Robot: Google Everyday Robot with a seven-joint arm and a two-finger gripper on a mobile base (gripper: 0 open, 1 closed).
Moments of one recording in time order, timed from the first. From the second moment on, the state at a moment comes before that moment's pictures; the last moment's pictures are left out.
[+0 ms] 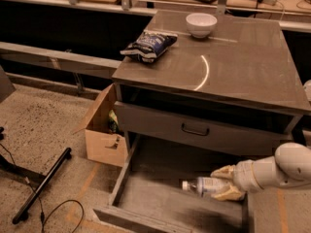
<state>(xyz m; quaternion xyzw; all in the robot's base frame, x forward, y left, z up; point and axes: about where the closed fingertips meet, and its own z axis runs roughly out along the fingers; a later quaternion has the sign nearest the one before) 0.464 -0.212 0.547 -0.62 0.70 0.19 0.30</state>
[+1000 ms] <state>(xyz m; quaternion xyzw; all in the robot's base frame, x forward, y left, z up) 0.450 -0.241 0.673 -0.60 0.68 0.22 0.35</state>
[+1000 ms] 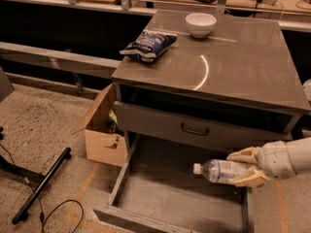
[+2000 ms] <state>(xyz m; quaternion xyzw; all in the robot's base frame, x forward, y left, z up) 0.455 -0.255 0.823 -0.61 0.66 0.18 0.41</state>
